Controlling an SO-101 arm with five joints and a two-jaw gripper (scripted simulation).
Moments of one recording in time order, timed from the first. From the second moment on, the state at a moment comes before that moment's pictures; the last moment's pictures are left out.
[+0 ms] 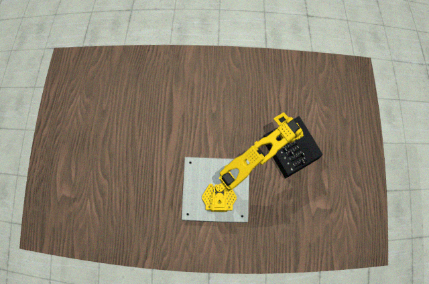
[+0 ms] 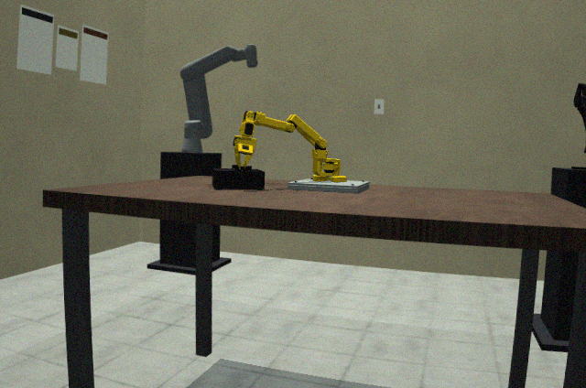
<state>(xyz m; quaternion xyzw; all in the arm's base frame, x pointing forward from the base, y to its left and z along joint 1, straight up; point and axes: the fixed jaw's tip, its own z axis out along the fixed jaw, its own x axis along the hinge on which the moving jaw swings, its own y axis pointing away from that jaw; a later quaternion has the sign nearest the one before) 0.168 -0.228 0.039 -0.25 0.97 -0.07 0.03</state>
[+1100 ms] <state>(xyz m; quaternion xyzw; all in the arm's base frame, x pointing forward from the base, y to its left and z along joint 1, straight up) 0.175 -0.237 0.039 -0.25 0.96 -0.10 0.04</state>
